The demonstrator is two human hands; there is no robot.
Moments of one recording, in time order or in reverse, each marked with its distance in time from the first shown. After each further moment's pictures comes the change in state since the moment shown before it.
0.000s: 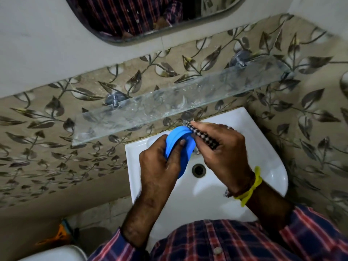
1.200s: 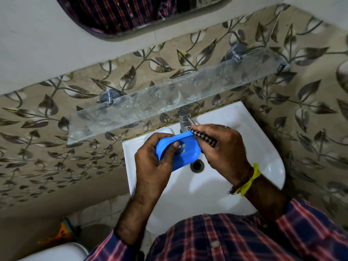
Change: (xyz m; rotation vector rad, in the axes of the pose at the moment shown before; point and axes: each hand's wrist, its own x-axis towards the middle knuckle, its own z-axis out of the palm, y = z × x) left_hand -0.001 -0.012 -0.002 -0.266 -0.093 -0.171; right_hand -0.006 0.018 -0.002 -0.051 -0.091 0.096
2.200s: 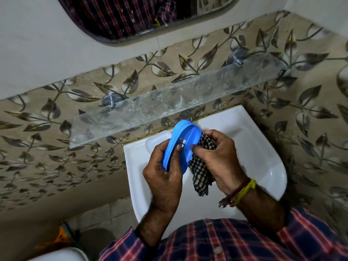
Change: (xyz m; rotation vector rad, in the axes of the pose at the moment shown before) left_hand -0.017 -0.017 0.033 -0.078 0.297 0.255; right_hand -0.007 -0.022 0.020 0.684 0.042 0.790
